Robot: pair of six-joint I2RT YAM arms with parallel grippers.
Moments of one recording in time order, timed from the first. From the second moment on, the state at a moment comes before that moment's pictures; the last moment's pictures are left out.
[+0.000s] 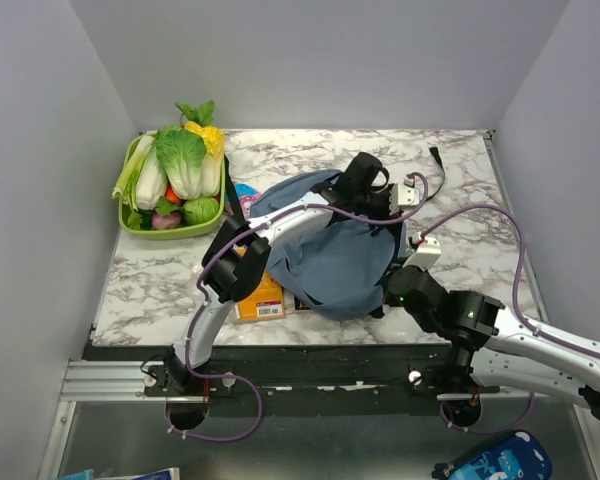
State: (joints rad) left arm -0.82 2.23 1.89 -0.24 0.72 0.59; right arm 1.09 0.78 0.66 -0.61 0.69 0.85
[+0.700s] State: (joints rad) left arm -0.80 2.28 2.01 -0.15 0.28 0.25; right arm 1.19 1.10 0.71 -0.33 0.52 0.77
